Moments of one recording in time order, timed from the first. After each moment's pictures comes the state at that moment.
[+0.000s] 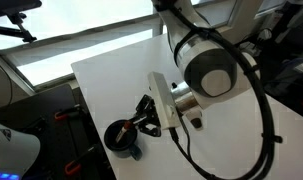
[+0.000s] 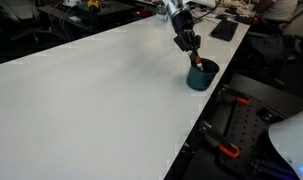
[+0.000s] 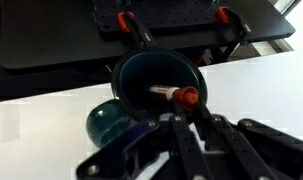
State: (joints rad) arm -0.28 0.56 -0.14 -1.97 0.13 1.64 -0.25
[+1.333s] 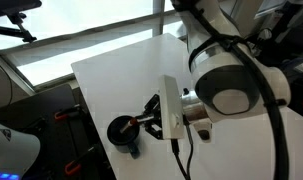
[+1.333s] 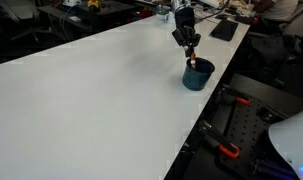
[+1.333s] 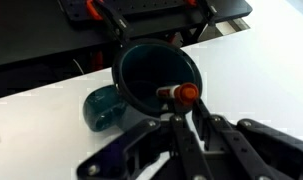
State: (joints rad) arm -0.36 0.58 -0.14 -1.93 0.27 1.63 -0.25
